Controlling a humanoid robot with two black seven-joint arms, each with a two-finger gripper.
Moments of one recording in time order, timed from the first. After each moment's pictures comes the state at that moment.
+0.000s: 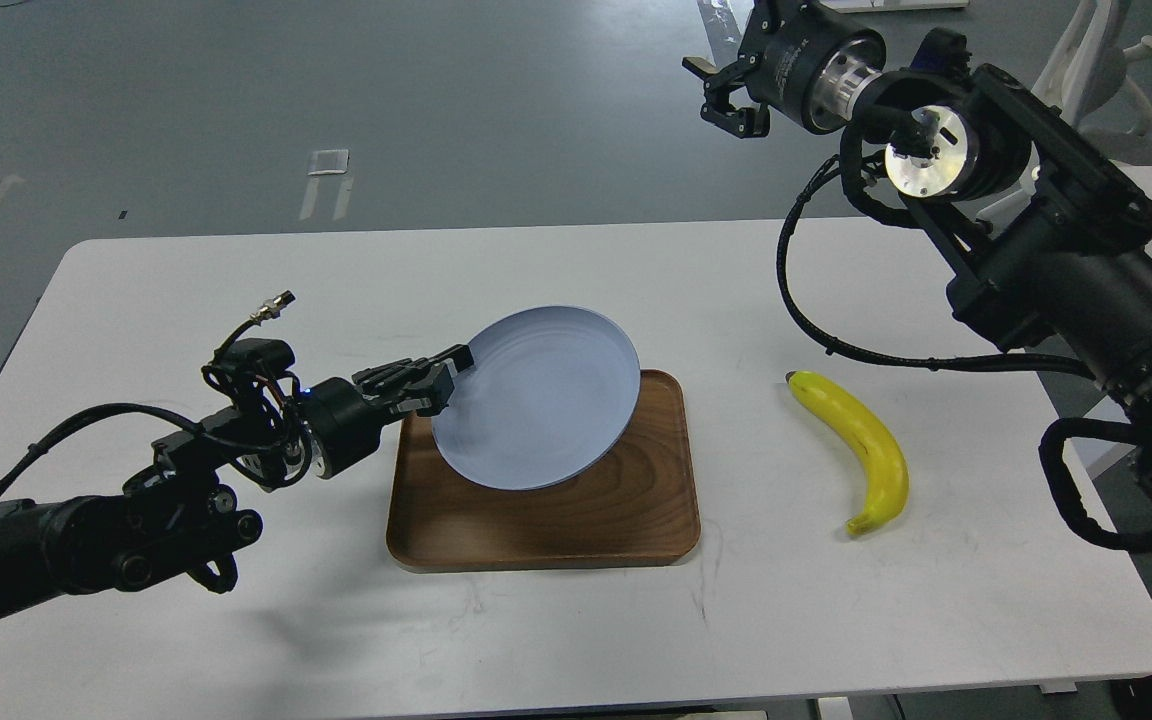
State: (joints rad) left arm -0.81 0.43 0.02 -0.97 1.20 0.32 -0.49; right arm 1.10 -0.22 0.81 0.81 -0.23 0.06 -0.17
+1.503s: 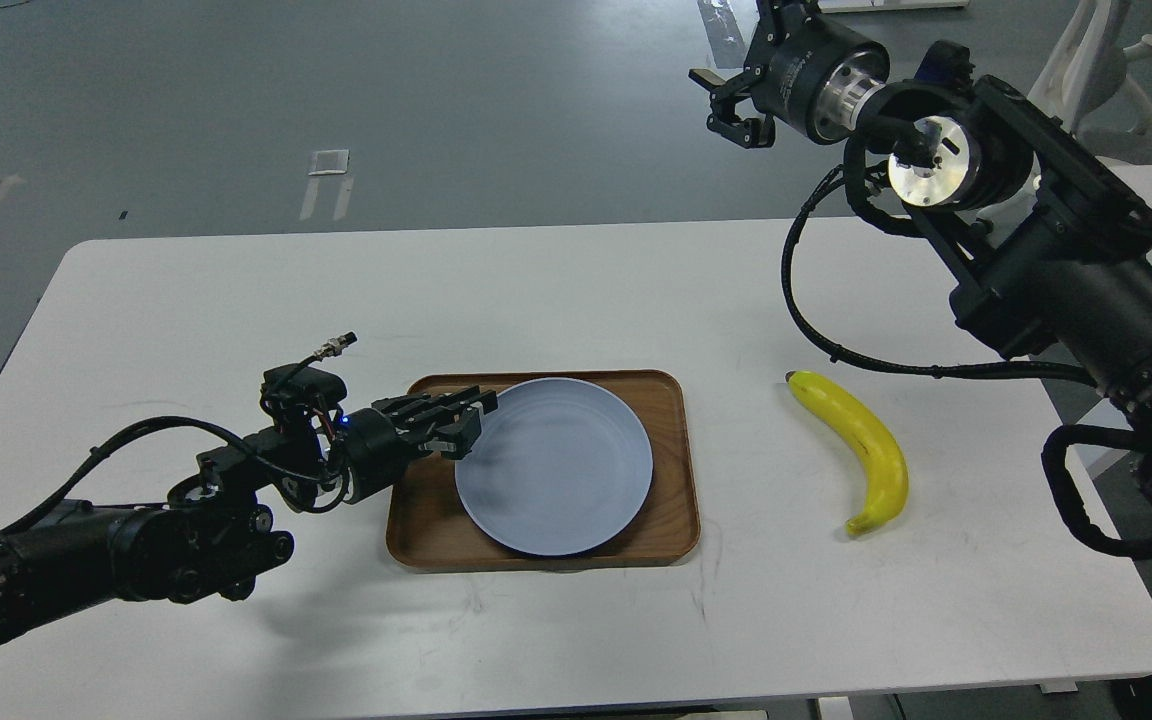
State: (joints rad) left arm -0.82 0.33 0.11 -0.84 1.20 0.33 -0.49; right arm 1.08 -0.23 0.81 0.81 -0.23 0.06 -0.17
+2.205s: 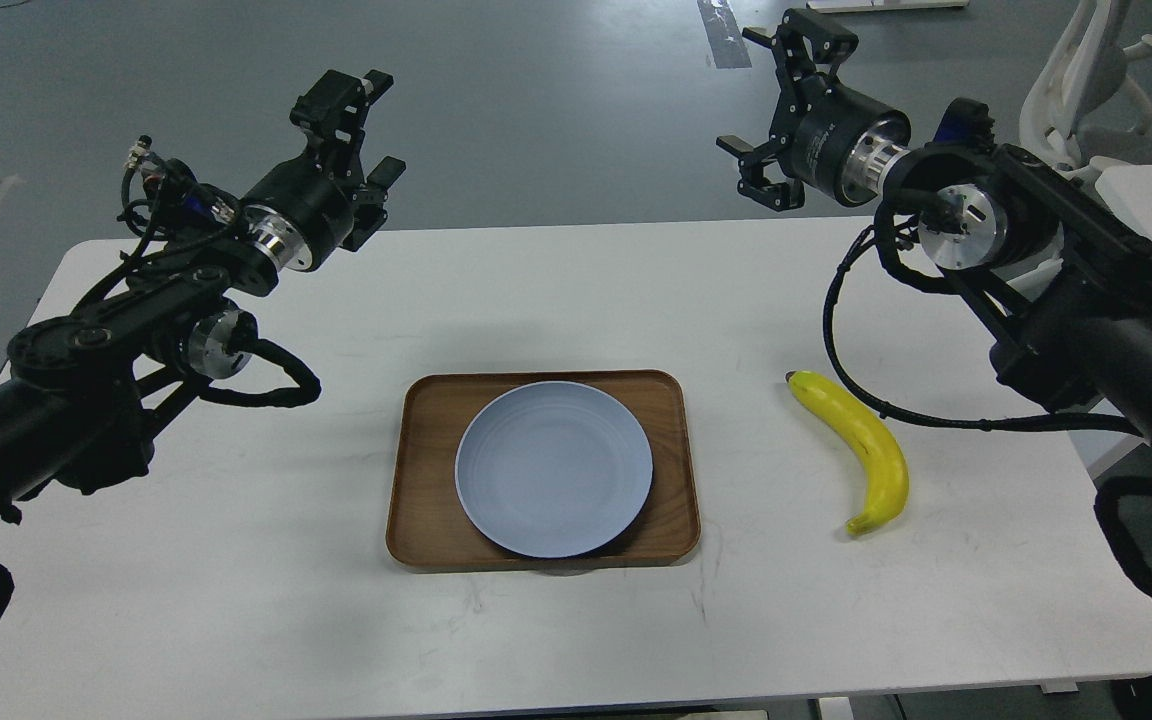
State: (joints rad) left arm -0.97 0.36 -0.41 -0.82 0.23 -0.06 -0.33; right arm 0.98 -0.37 0.68 0.92 -0.27 0.11 -0.14
